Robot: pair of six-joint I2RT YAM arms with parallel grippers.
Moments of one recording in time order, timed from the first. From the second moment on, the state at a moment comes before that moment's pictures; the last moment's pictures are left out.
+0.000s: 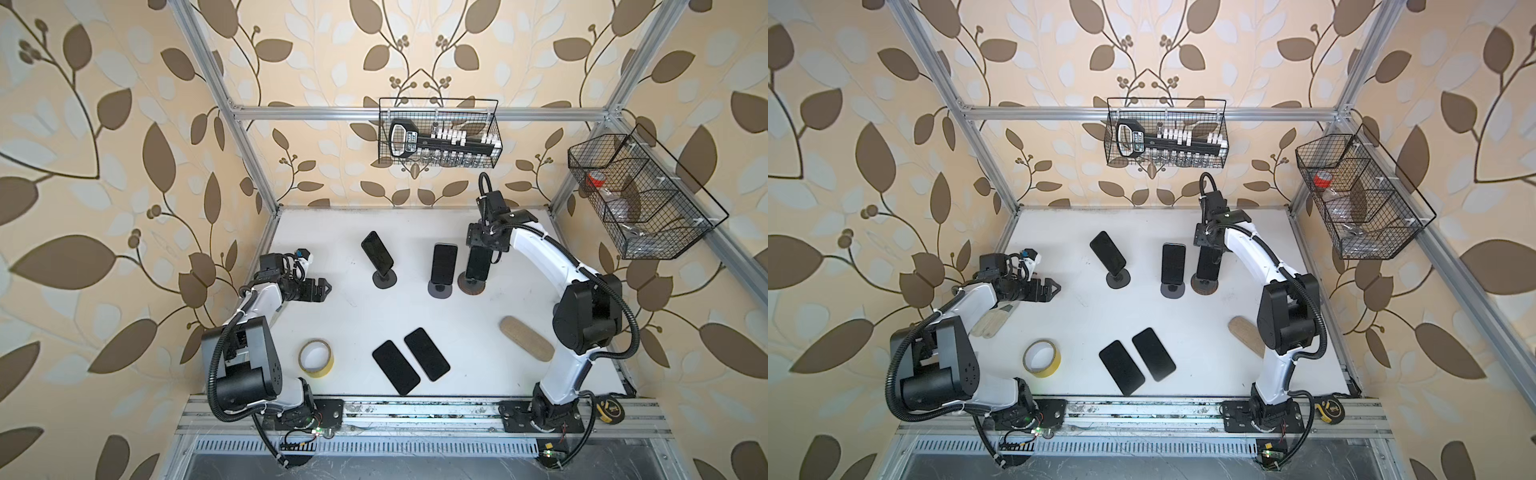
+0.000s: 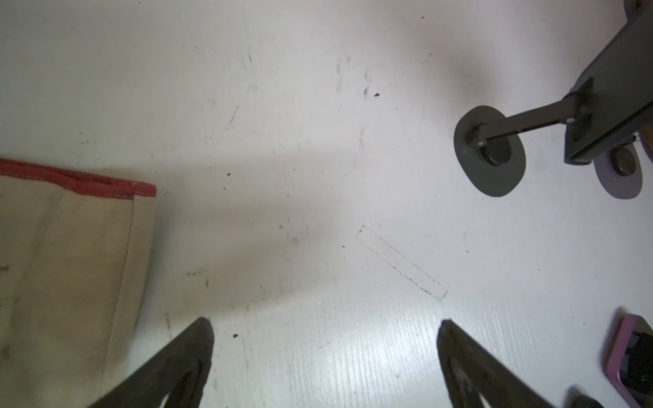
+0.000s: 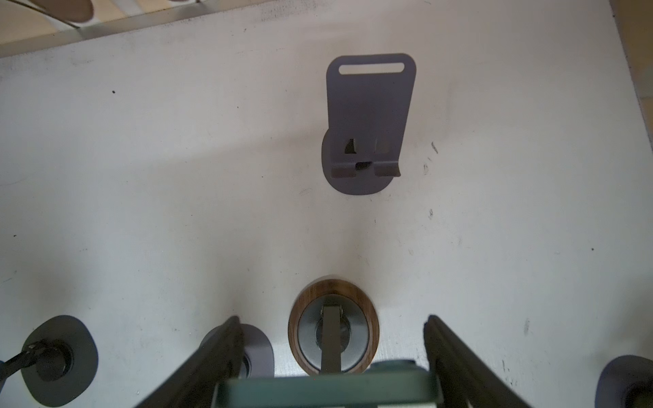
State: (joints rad) left arm 0.31 1.43 0.81 -0.43 0.49 0.29; right arm 0.26 1.85 1.65 -0.85 0.25 0.46
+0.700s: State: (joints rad) left arm 0.31 1.43 0.81 -0.43 0.49 0.29; right arm 0.27 1.87 1.65 -0.85 0.27 0.46
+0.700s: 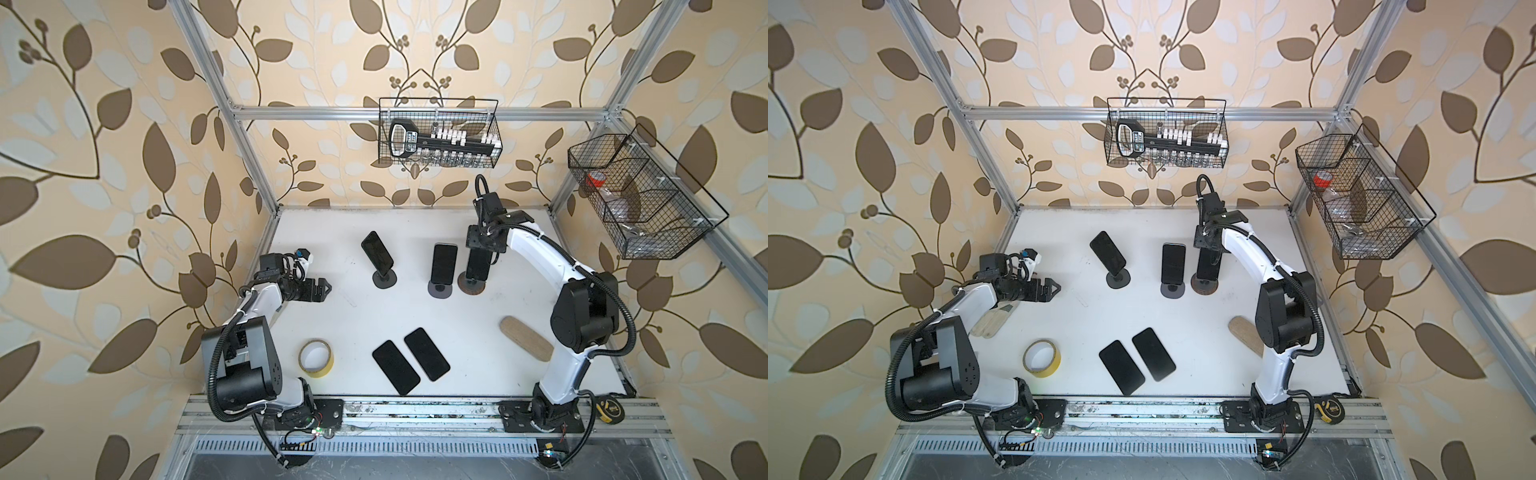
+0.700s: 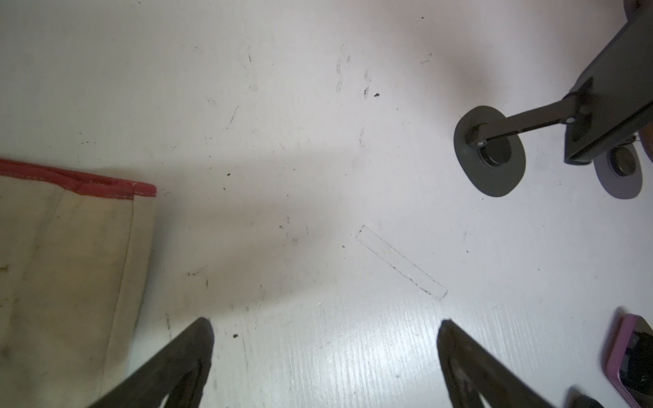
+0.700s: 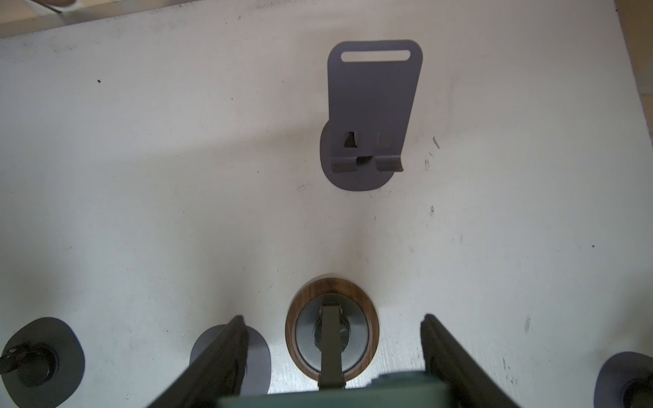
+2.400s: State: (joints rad) left arm 0.31 1.43 0.81 -0.43 0.49 0.29; right arm 0.40 1.48 1.51 -1.02 0.31 0.34
